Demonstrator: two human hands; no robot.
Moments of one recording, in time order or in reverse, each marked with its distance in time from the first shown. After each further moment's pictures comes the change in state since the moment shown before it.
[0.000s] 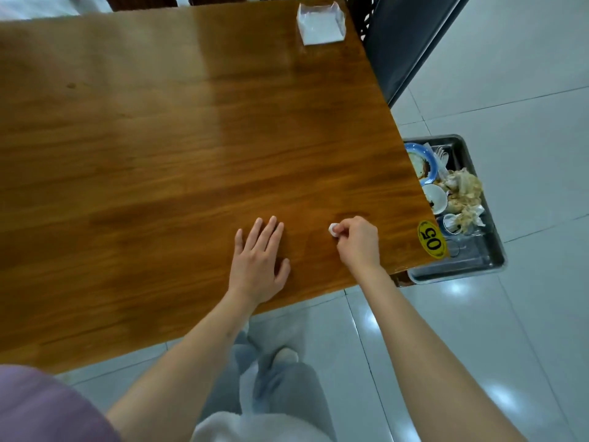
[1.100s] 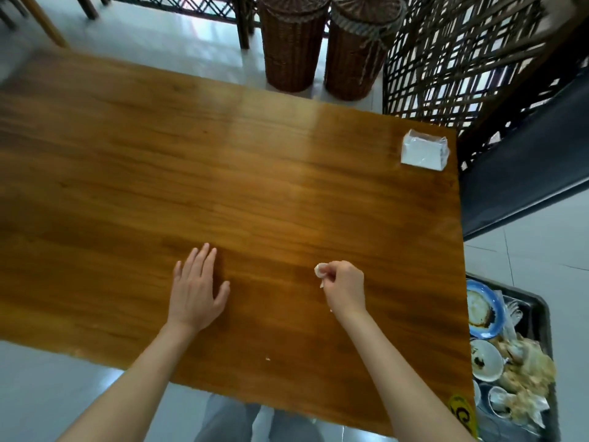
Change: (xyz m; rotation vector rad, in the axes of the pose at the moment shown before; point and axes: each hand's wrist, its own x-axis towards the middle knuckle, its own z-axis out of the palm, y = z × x) left_hand -0.009 -0.104 -0.050 -0.029 0.190 -0.672; right_hand 0.094 -0.095 0.024 0.065 -0.270 -0.398
